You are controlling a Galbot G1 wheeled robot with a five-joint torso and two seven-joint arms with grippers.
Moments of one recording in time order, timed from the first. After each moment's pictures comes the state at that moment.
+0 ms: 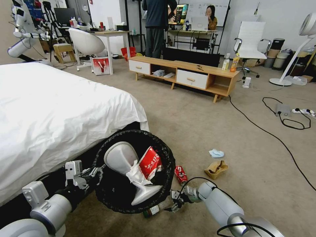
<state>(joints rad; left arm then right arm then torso) 1.52 -1.20 -0.81 -2.43 -0.97 0.66 -0.07 -0.42 1.42 -0.07 0.33 -0.33 0.48 -0.88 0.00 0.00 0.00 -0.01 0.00</state>
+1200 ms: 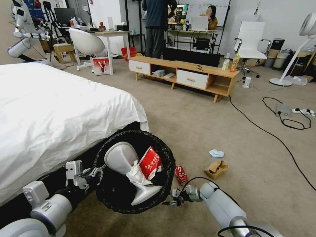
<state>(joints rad) 1.50 -1.18 -0.81 -2.42 -1.00 0.66 -0.11 -0.50 1.35 0.04 0.50 -0.24 0.54 -0.88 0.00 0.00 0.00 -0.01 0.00</state>
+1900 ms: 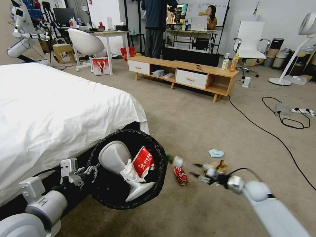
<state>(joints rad) 1.50 -1.13 -0.85 -2.40 -1.05 0.68 -0.18 -0.90 0.98 0.45 1.24 0.12 0.50 -0.83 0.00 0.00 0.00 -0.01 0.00</state>
